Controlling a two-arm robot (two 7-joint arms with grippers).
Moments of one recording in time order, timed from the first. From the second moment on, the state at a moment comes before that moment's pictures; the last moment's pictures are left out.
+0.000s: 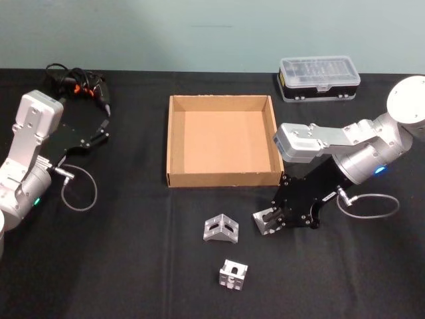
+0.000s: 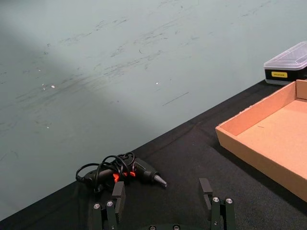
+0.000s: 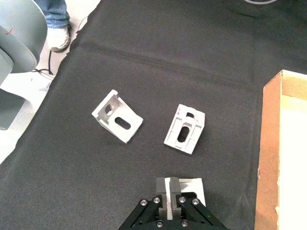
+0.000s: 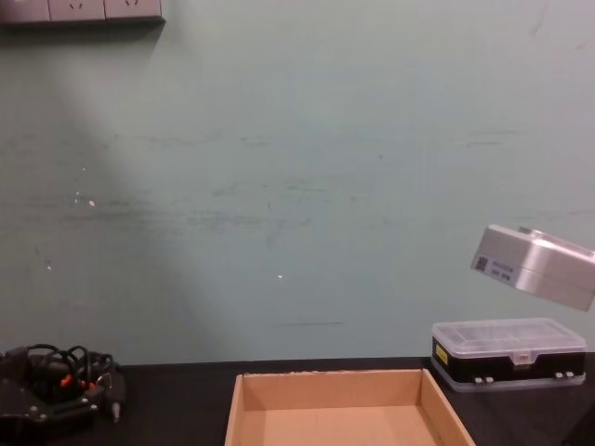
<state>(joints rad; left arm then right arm) -0.20 0.60 0.45 -1.41 -0.25 -0.12 0.03 0.92 0.62 -1.09 -1.22 0.20 0.01 1.28</state>
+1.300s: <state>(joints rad) -0.20 0.60 0.45 -1.41 -0.25 -0.12 0.03 0.92 0.58 -0.90 -1.22 0.32 0.03 1.01</state>
